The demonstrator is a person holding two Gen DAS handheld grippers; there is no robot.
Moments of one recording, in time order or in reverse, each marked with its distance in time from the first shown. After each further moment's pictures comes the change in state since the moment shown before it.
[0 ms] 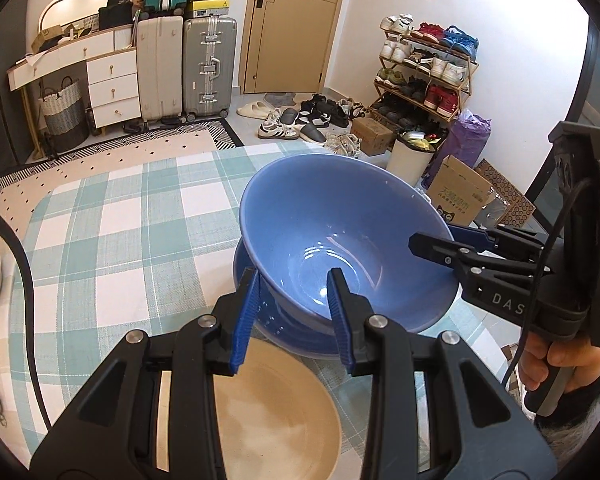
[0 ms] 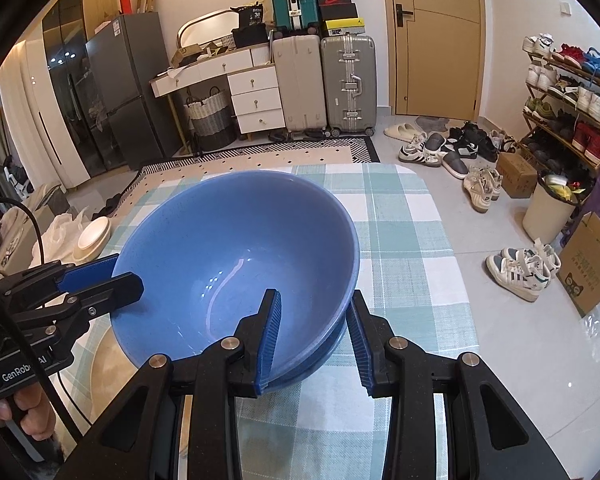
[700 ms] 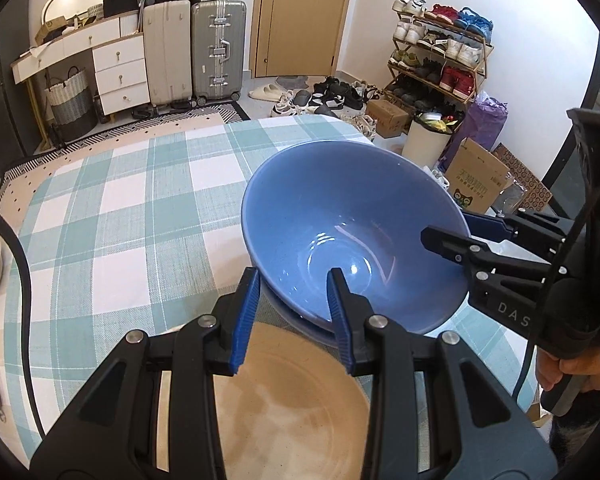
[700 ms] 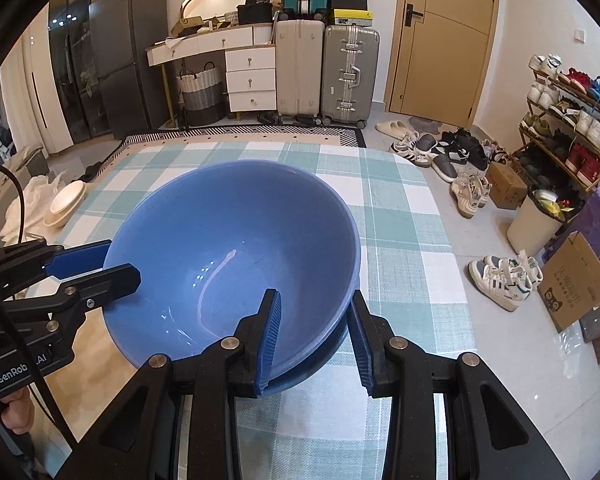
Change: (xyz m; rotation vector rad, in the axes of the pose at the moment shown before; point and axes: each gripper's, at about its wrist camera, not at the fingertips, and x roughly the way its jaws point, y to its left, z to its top) left arm 0.064 0.017 -0.019 -0.003 0.060 0.047; right arm 0.047 0.014 -0.019 -0.098 0.047 -0.095
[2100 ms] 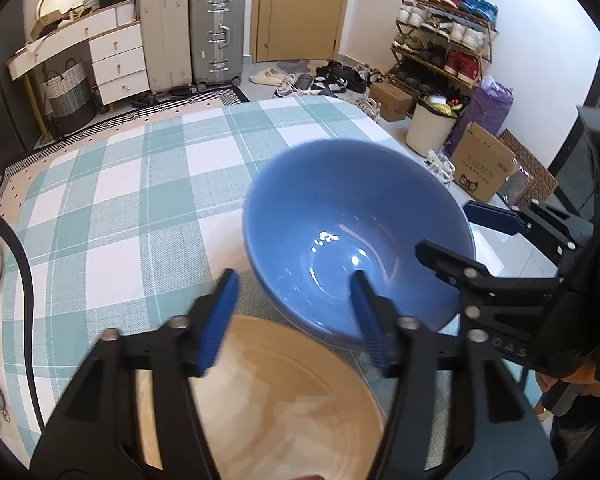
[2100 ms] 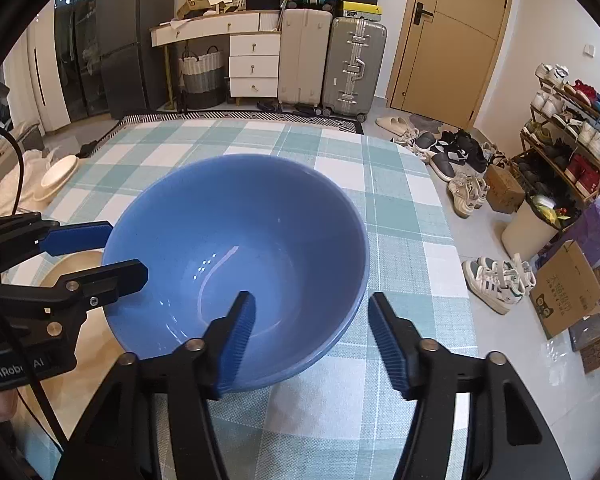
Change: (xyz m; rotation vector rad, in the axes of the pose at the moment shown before) left arm 0.034 0.013 -0.004 0.006 0.045 0.012; right arm 0.018 0.001 -0.012 -0.049 0.015 -0.030
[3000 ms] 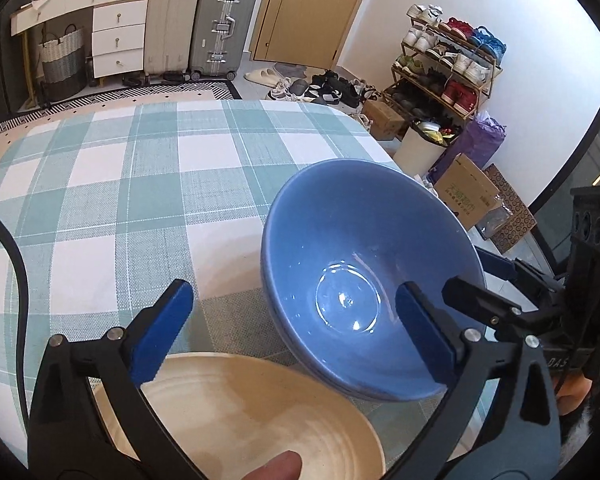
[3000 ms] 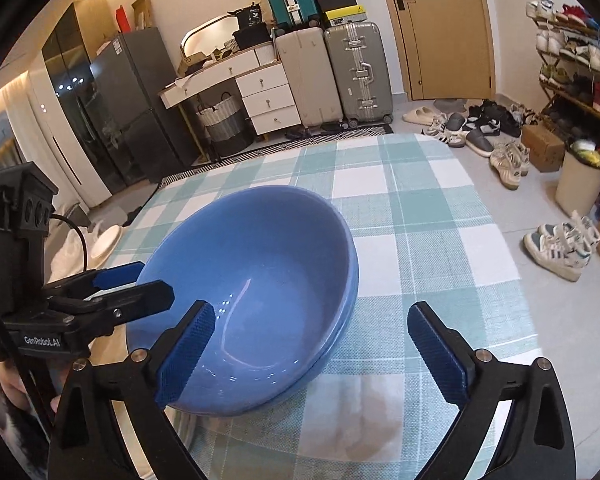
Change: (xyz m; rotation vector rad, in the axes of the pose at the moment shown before) left arm 0.041 0.032 0.014 -0.129 -0.009 -0.113; right arm 0.016 -0.043 -0.008 0.237 -0.066 0.261
